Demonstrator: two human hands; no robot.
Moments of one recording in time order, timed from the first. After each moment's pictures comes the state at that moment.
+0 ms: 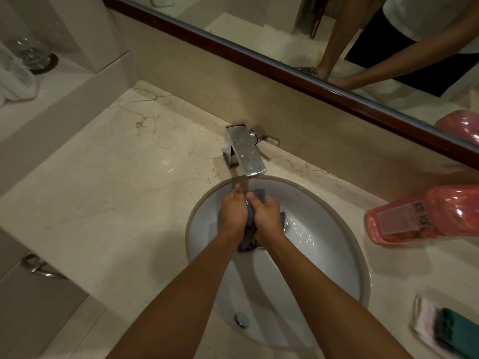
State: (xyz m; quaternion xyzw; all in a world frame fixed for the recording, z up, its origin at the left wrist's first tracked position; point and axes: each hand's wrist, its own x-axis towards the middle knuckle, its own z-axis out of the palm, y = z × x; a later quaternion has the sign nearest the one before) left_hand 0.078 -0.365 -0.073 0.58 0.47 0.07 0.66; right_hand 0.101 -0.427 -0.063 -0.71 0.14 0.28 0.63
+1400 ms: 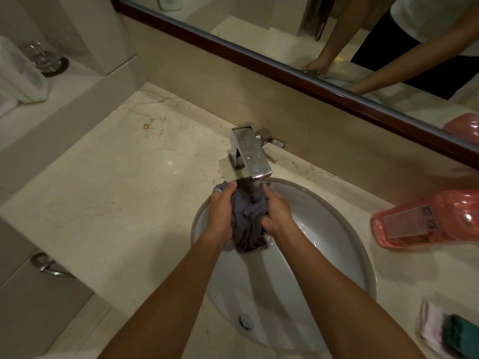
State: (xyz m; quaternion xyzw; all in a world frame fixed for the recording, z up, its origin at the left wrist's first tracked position) left_hand 0.061 -0.333 -0.054 0.34 0.40 0.12 0.84; right_hand 0.126 -0.420 -0.042 -0.44 0.27 0.35 0.78
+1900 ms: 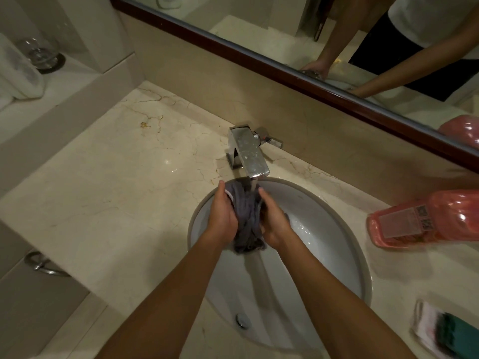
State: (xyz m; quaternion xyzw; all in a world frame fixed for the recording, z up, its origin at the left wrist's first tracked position) left_hand 0.062 -0.341 -0.054 0.23 0.40 0.07 0.88; right_hand 0.114 -0.446 -0.055 -0.54 0.17 0.46 0.69
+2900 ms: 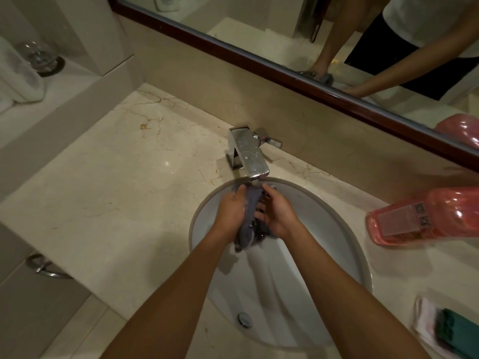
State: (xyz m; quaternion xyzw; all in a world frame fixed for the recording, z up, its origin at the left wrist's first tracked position) left_hand 0.064 -0.343 -0.052 0.57 0.39 0.01 0.73; right_hand 0.129 -0.442 -0.033 -0.54 0.16 0.42 0.71
